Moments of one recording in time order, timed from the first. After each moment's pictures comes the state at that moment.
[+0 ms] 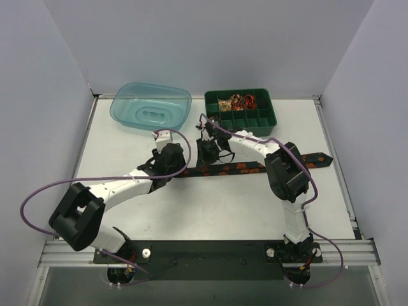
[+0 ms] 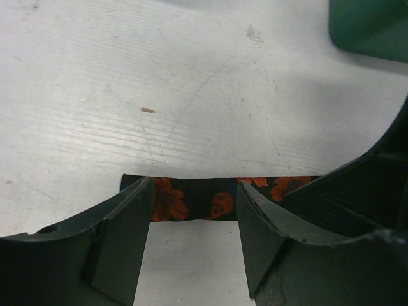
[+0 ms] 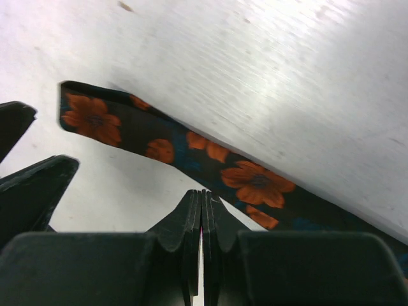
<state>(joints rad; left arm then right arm) -0.68 1.45 0.79 -0.05 -0.51 -0.69 0.64 2.06 1.49 -0.49 -0.34 0.37</state>
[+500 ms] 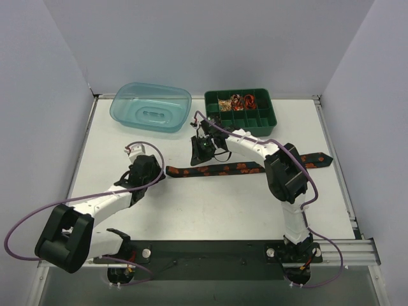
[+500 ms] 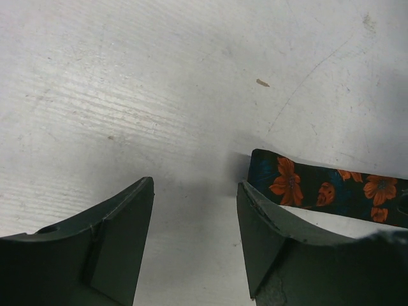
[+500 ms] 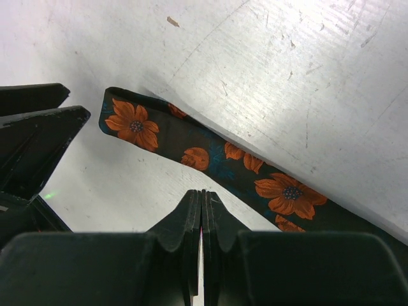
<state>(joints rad) -0.44 1.24 0.50 0.02 -0.35 -0.72 0.67 2.06 1.55 -0.49 -0.36 0.37</state>
